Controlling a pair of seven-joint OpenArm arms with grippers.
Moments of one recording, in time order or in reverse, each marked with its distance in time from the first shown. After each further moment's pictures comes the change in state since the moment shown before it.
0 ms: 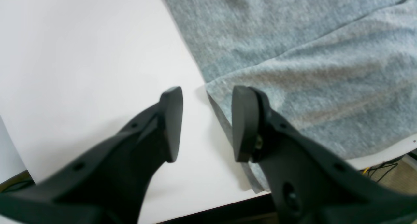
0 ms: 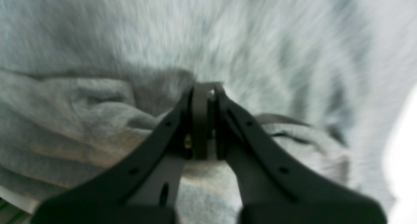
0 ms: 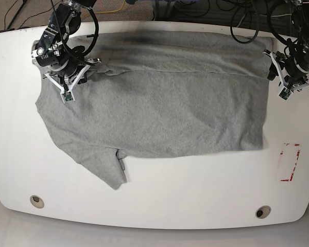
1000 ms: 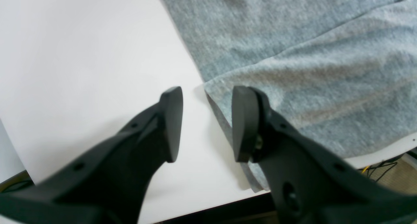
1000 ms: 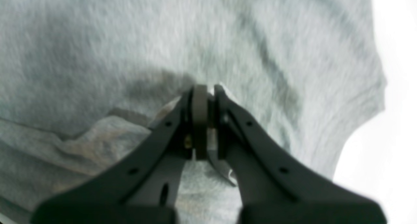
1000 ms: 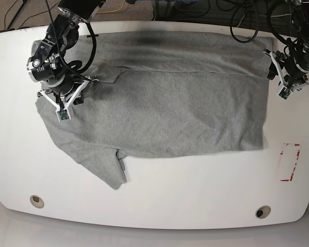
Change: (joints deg) left arm 0.3 0.0 0.1 0.0 0.0 0.0 0.0; right arm 7.2 0.2 -0.2 1.3 0.0 0.0 -0.2
